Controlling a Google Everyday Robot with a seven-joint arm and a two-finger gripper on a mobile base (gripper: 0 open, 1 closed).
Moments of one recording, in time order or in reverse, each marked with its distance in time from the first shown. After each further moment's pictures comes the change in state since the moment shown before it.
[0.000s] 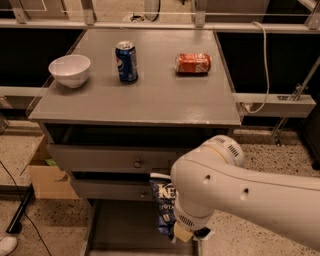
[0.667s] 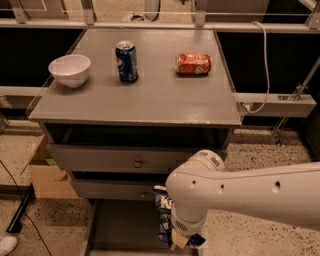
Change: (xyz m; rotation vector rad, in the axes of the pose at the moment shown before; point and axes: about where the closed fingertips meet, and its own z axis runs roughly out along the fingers) arm 0.007 -0.005 0.078 -0.060 0.083 0.060
